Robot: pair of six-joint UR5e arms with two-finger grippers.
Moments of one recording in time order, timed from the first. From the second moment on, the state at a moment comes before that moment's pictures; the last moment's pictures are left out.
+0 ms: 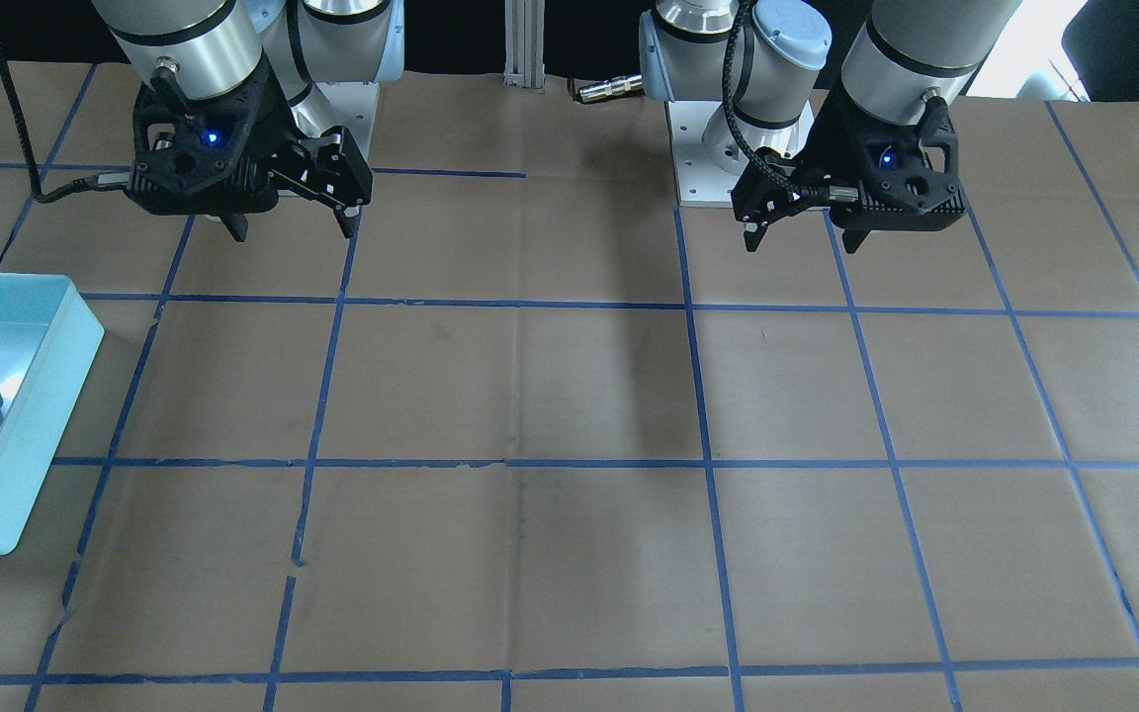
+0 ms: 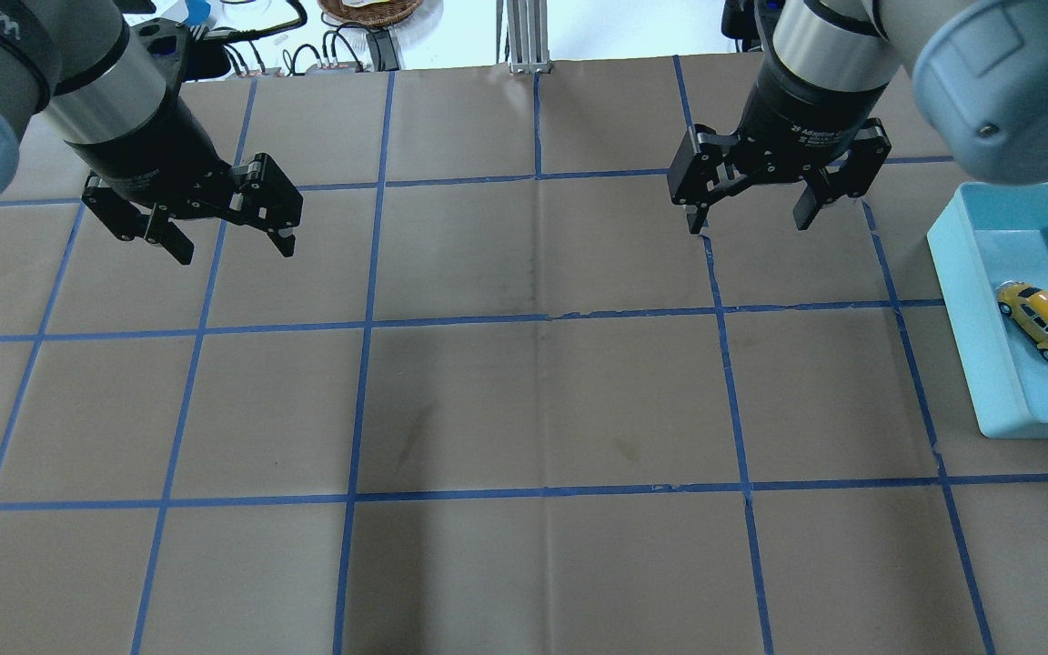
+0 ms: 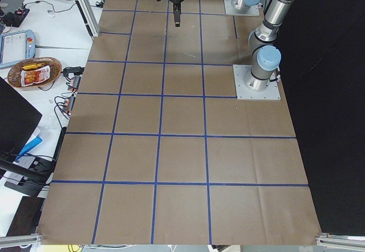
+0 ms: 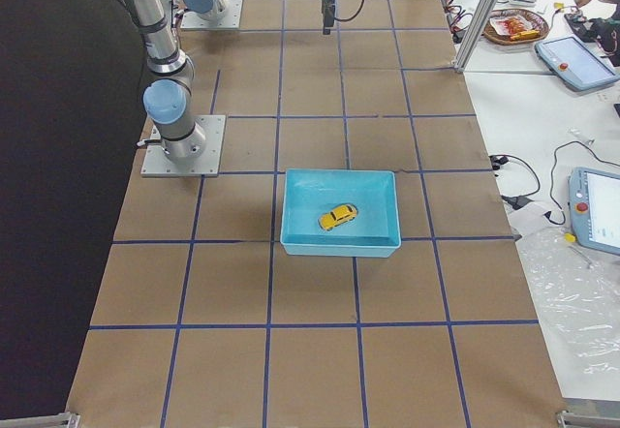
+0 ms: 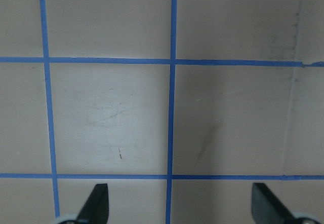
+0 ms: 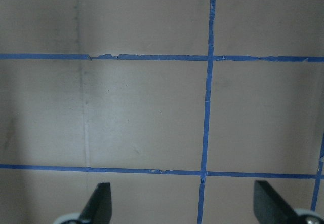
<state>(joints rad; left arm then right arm) -1.53 -1.53 -1.61 -1.61 1.55 0.01 1.65 -1.57 1.54 -1.50 -1.53 0.05</state>
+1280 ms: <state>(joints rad) -1.53 -1.54 -1.61 -1.60 1.55 0.02 1.63 -1.57 1.54 -1.50 -1.56 0.06</state>
